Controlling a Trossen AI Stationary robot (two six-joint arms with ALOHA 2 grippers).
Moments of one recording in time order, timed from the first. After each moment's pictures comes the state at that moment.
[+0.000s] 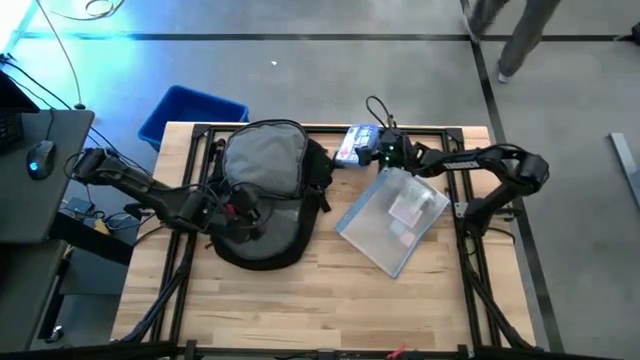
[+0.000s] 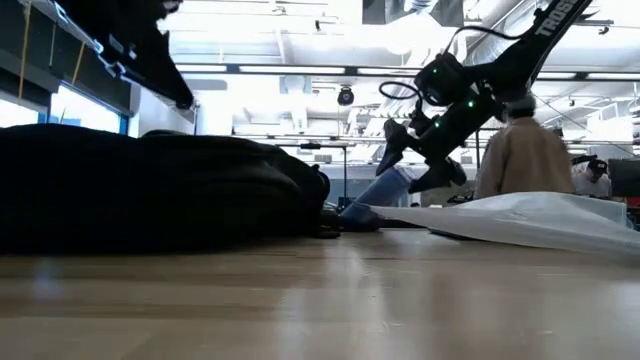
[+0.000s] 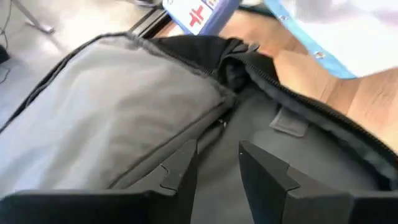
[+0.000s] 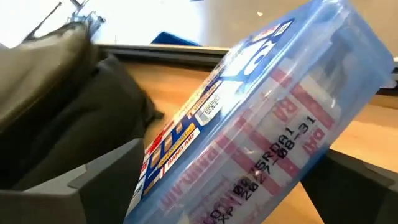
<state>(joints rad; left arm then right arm) -0.38 1.11 0.79 -0.70 -0.85 -0.67 -0.53 1.54 0.69 0.23 0.19 0.58</state>
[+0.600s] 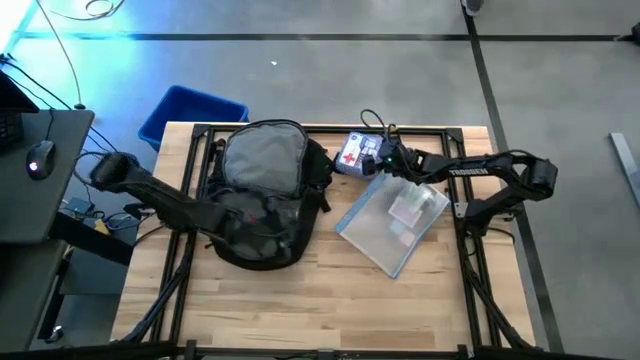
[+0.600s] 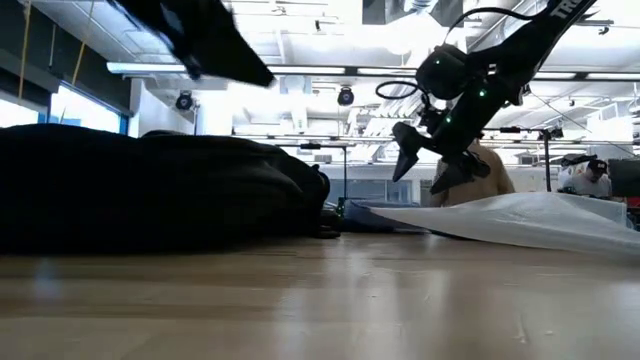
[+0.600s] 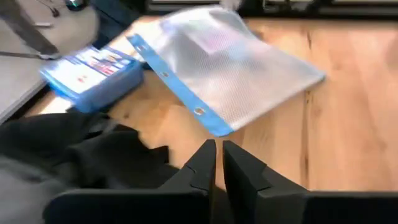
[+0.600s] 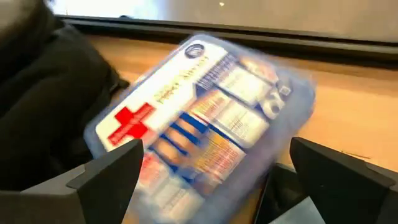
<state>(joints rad) -0.34 1.43 0.80 0.03 -0.60 -0.25 -0.45 1.47 0.69 -0.02 0.34 0.70</state>
